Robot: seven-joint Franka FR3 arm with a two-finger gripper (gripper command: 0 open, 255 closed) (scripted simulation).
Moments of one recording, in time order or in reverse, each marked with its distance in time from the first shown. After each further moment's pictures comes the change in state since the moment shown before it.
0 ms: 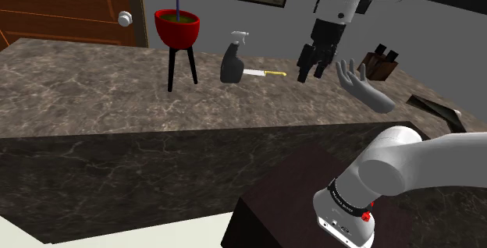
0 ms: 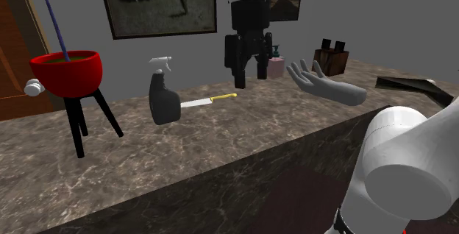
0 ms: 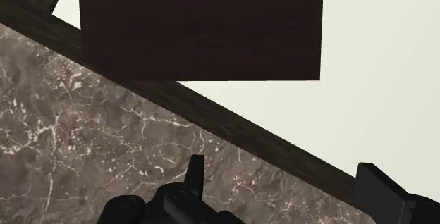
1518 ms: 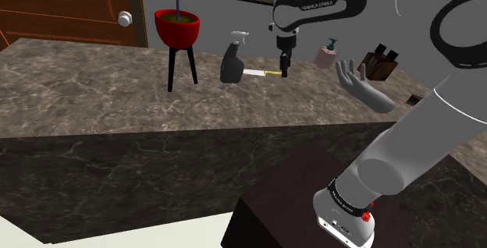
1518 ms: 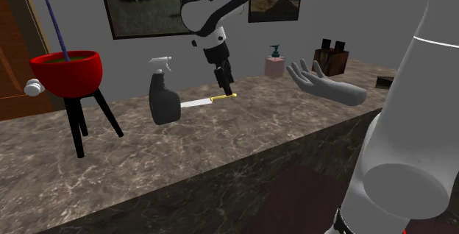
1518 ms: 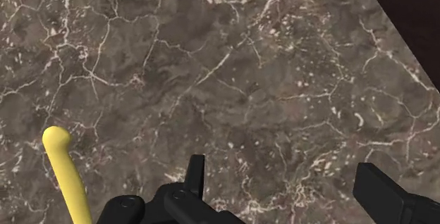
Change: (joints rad) arm -0.020 0.680 -0.161 0.301 -0.393 0.293 -0.629
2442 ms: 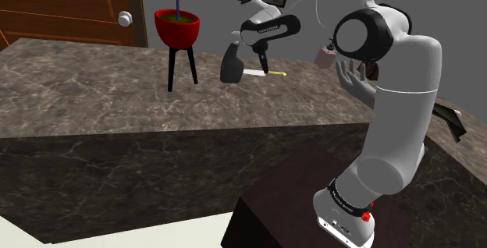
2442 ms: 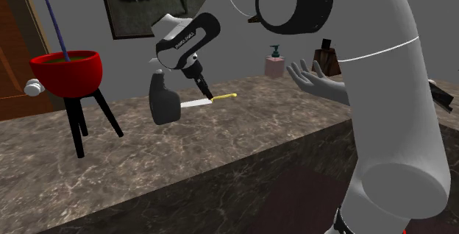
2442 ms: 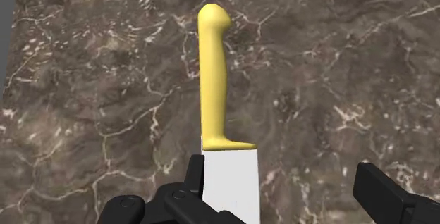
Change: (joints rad) arm -0.010 0.526 -0.001 0.465 -0.175 0.097 -0.293
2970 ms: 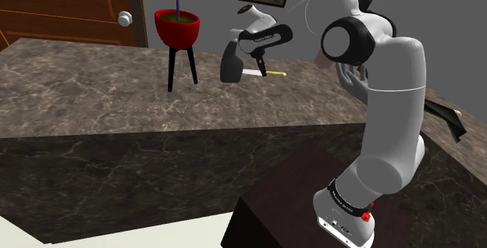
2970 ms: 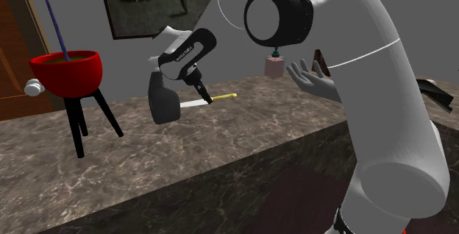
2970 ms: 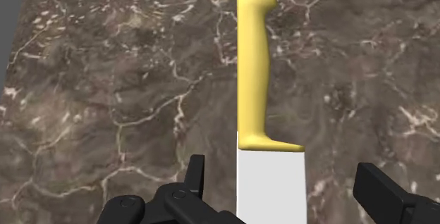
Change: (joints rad) arm -0.016 0.105 -0.005 0.063 -0.033 0.057 -0.043
